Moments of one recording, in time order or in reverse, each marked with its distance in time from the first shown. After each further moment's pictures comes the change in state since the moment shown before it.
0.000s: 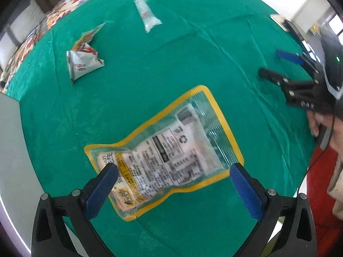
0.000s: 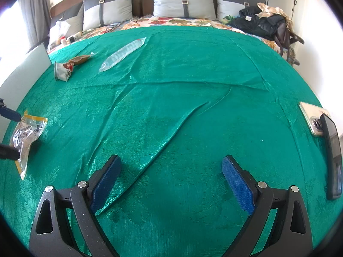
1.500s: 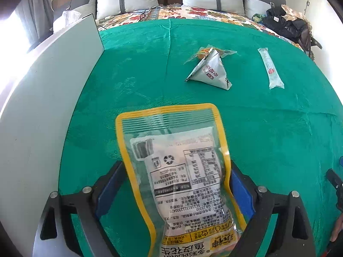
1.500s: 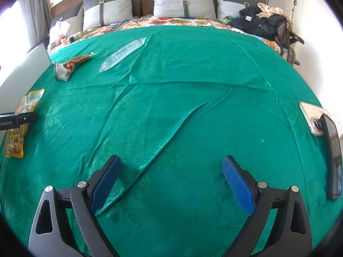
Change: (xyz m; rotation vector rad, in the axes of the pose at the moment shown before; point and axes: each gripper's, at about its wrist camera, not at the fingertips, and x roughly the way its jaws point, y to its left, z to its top) left arm 0.015 0.072 -0.051 -0.659 -0.354 0.298; right arm 0.000 0.000 0.000 0.000 0.000 0.001
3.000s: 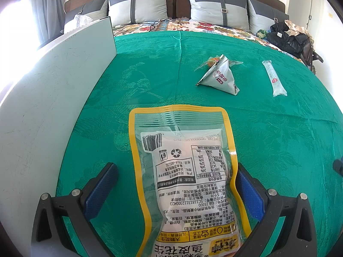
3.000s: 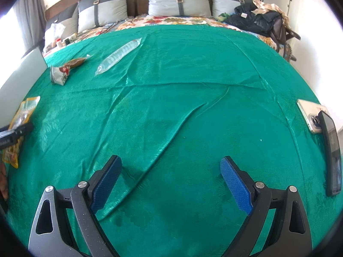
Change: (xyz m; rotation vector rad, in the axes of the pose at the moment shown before) left arm 0.001 0.008 -0.010 -0.047 -0.108 0.003; right arm 0.000 0.006 0.018 0.094 0.000 0.048
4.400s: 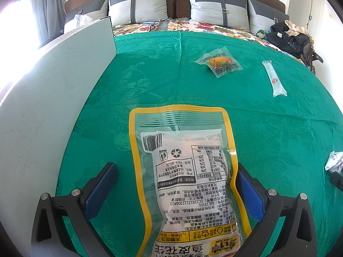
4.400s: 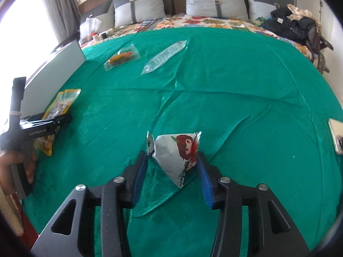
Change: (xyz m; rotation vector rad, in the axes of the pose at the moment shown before) left arm 0.003 0.000 0.002 -0.001 0.000 0.001; right arm 0.003 0.016 -0.007 -0.149 0.013 0.165
